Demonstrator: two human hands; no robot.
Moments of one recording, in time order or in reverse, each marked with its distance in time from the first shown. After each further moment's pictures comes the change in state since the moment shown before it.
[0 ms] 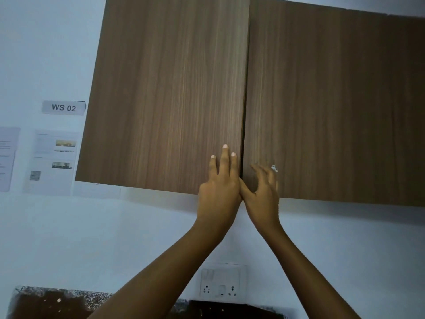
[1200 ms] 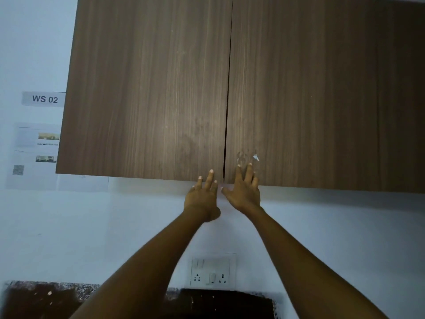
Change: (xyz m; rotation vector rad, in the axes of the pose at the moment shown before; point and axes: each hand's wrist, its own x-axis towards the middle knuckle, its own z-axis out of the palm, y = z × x) left_hand 0.009 -0.014 0.084 0.062 -0.569 0.002; right_hand 0.033 0.076 0.036 -0.460 -0.338 0.079
